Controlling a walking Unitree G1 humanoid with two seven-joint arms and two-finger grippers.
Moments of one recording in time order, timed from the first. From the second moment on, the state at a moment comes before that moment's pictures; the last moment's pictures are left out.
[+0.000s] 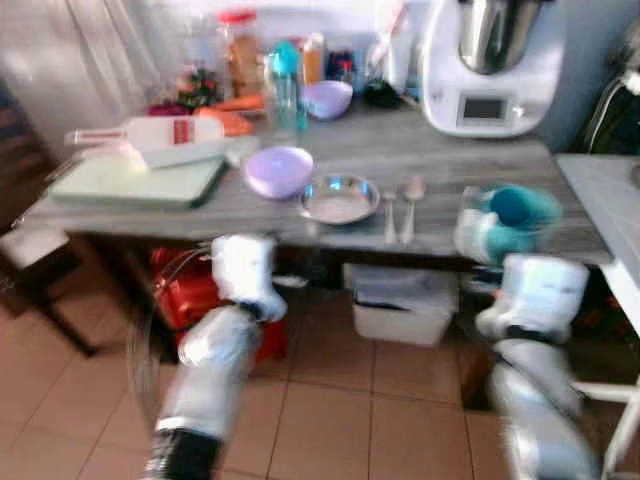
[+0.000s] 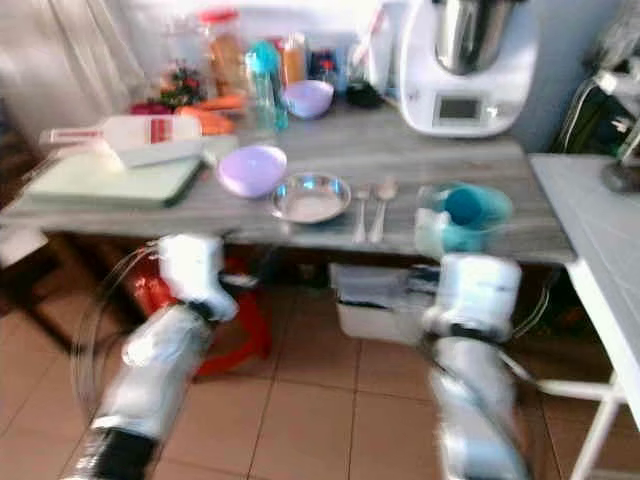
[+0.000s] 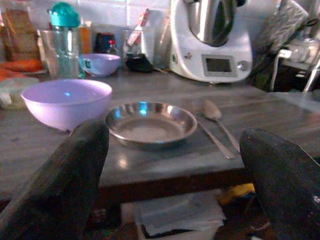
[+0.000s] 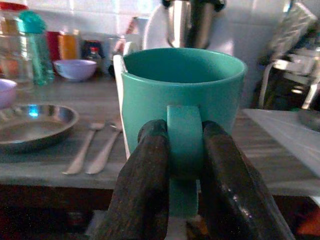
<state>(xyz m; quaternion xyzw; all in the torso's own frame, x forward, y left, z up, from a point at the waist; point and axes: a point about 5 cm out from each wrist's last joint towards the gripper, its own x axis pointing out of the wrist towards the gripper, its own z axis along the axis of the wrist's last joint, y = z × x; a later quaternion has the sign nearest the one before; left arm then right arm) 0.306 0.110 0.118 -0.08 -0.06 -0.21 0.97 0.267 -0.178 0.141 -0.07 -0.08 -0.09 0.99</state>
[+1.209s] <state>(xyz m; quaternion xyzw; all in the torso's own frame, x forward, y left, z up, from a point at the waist) 0.305 0.099 0.121 -0.09 -0.06 -0.22 0.97 0.268 -0.175 0.150 -0.09 -0.09 -0.07 0.99</state>
